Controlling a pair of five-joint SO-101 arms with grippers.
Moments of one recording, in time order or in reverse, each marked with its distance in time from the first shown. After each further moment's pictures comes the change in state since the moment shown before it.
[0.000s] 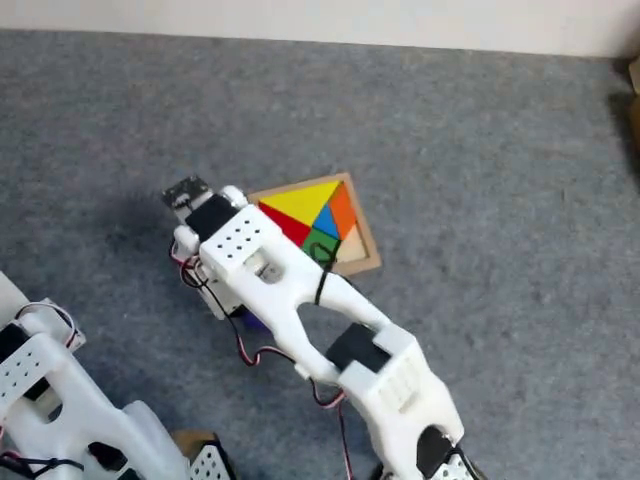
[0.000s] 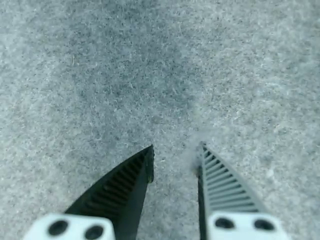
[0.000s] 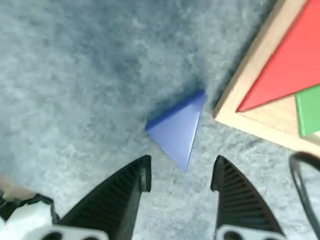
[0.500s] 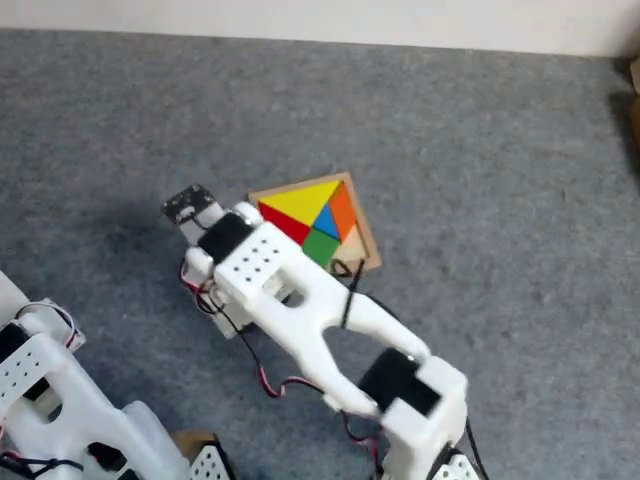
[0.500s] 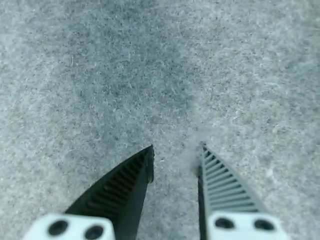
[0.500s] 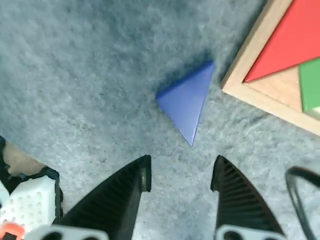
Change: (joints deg) left arm 0.1 0.0 0.0 0.0 0.0; right arm -1.8 -17.4 20.4 -6.8 0.0
